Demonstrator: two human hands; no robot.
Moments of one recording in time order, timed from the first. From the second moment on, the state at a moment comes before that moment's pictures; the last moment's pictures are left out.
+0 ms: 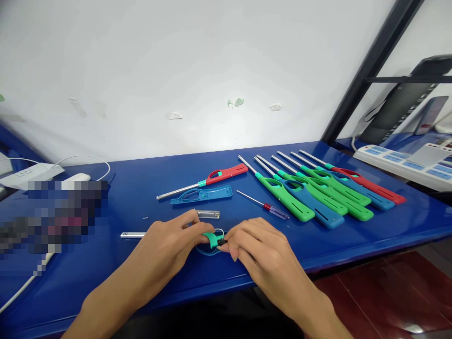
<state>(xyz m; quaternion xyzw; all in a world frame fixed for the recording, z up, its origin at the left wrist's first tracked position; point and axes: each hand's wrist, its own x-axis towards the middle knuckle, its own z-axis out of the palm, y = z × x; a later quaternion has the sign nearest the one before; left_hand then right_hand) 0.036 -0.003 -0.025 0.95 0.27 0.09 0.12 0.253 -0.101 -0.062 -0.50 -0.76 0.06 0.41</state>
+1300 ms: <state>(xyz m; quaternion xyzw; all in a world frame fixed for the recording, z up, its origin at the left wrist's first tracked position) 0.044 -0.009 -0.040 0.93 0.21 0.30 0.10 0.259 -0.096 -0.048 -0.59 -0.56 0.27 0.51</state>
